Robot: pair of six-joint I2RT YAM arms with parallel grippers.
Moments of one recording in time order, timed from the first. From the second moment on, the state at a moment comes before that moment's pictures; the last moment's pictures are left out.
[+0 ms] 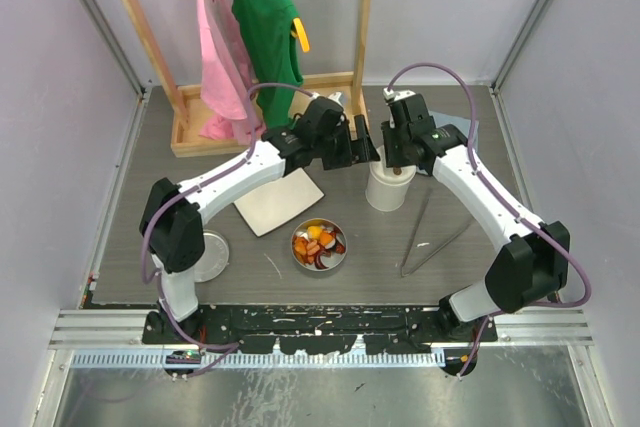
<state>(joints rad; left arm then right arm) -0.79 1.86 1.65 -0.40 0.12 -0.83 0.40 1.46 1.33 -0.73 0.19 0.16</state>
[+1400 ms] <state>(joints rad) -0.80 2.01 1.76 -0.41 0.21 -0.82 -0.10 1.38 1.04 -0.44 -0.52 0.47</state>
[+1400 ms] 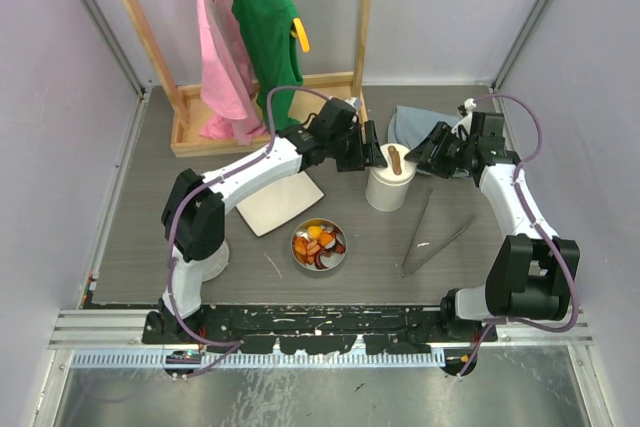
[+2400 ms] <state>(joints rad) -0.78 1.92 1.62 -0.37 0.25 -0.80 -0.03 1.29 0.77 -0.07 -0.62 0.53</state>
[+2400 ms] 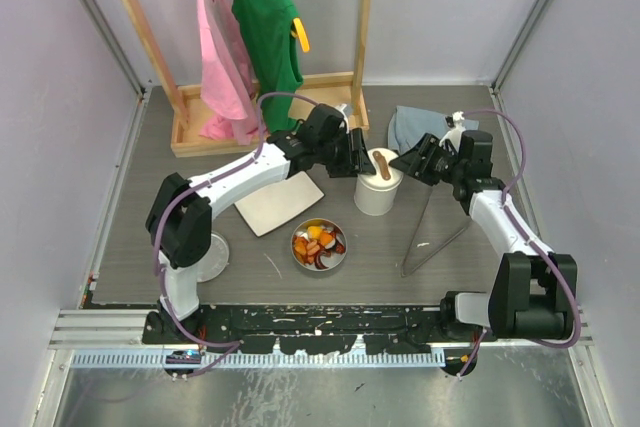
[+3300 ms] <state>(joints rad) -0.76 1.90 1.55 -0.30 0.28 -0.80 -0.03 1.26 0.60 0.22 -0.62 0.67</state>
